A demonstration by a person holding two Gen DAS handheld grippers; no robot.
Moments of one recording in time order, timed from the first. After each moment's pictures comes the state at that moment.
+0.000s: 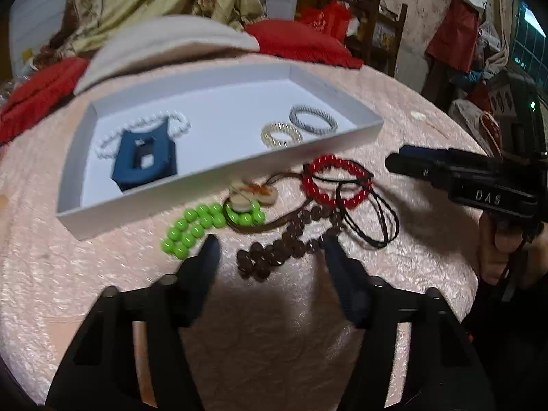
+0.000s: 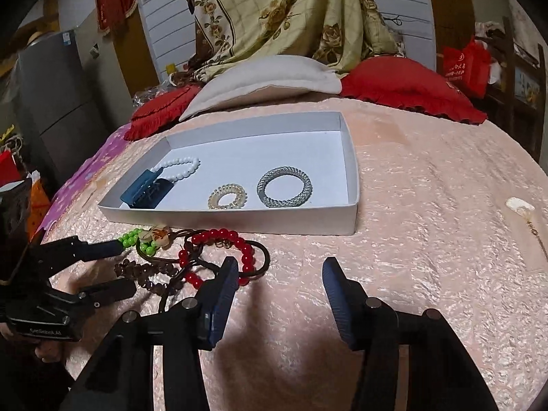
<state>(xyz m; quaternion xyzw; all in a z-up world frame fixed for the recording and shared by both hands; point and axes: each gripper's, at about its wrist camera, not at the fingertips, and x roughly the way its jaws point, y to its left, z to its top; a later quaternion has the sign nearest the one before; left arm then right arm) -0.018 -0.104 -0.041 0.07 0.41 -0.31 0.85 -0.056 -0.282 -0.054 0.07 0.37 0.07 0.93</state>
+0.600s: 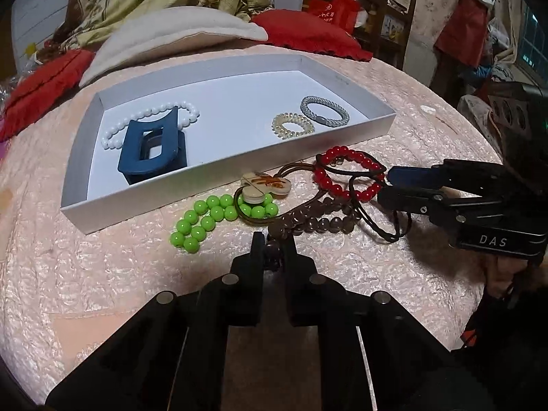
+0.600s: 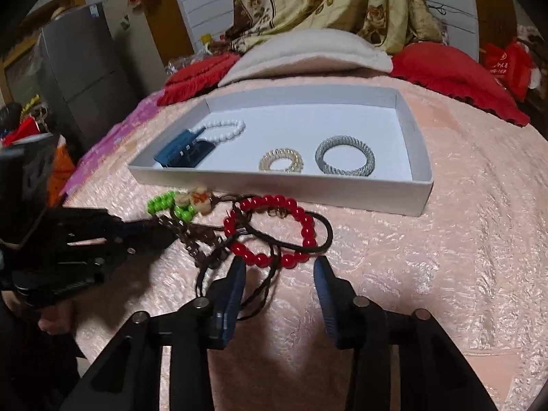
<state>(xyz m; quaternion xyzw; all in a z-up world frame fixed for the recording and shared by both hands) -0.018 -0.097 -0.042 0.08 0.42 -0.29 0.85 -0.046 -0.244 -0.069 0.04 0.41 0.14 0.90</state>
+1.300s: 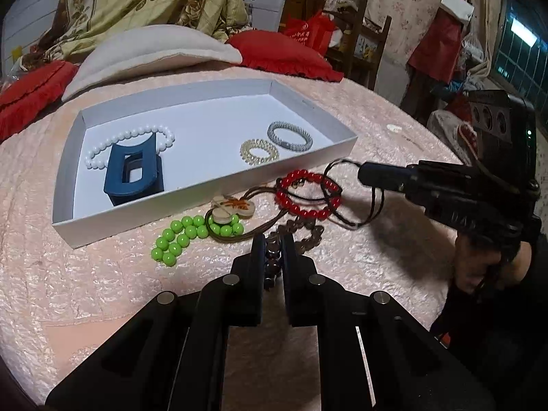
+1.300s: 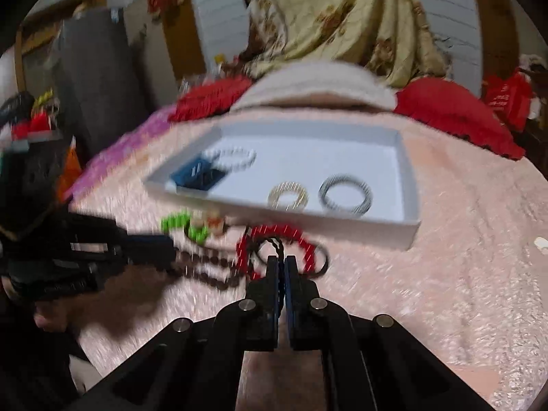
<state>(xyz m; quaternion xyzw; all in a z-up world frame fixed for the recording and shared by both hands) -0.028 -0.092 -0.019 0.04 0.39 -0.35 0.85 -0.064 -0.257 -0.044 0.03 0.34 0.15 0.93</state>
